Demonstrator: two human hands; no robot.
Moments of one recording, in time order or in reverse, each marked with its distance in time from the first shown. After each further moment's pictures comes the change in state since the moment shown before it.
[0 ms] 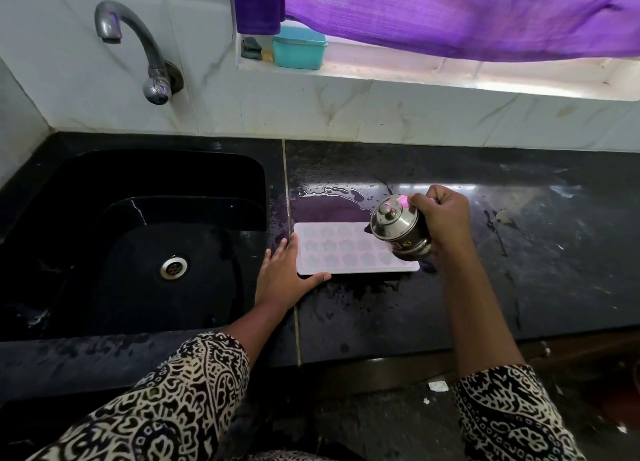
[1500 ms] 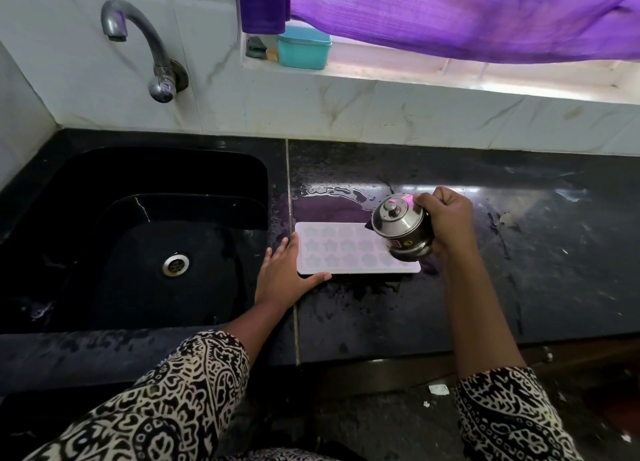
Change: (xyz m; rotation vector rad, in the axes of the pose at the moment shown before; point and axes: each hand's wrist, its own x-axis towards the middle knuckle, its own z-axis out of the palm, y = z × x) left_hand -0.001 0.002 -0.002 0.001 -0.012 -0.009; right_hand 0.006 0.007 -0.002 0.122 -0.013 0.061
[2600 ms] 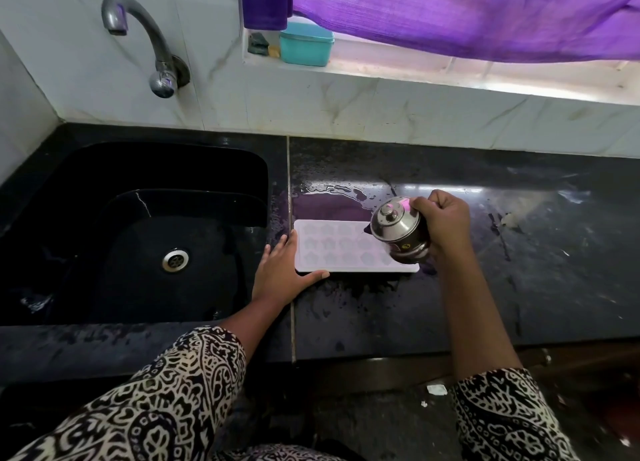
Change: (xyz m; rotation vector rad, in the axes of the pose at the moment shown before) left_hand 0.000 0.001 0.000 -0.001 0.010 0.000; right_hand 0.002 0.009 0.000 -0.013 -0.022 -0.031
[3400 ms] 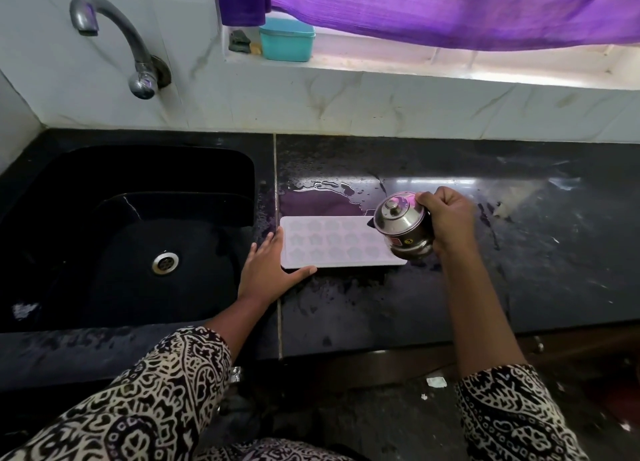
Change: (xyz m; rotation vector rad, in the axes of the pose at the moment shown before) left_hand -0.002 0.002 -0.001 0.028 0.003 0.007; right_hand 0.006 0.007 -0.028 0.065 0.072 0.055
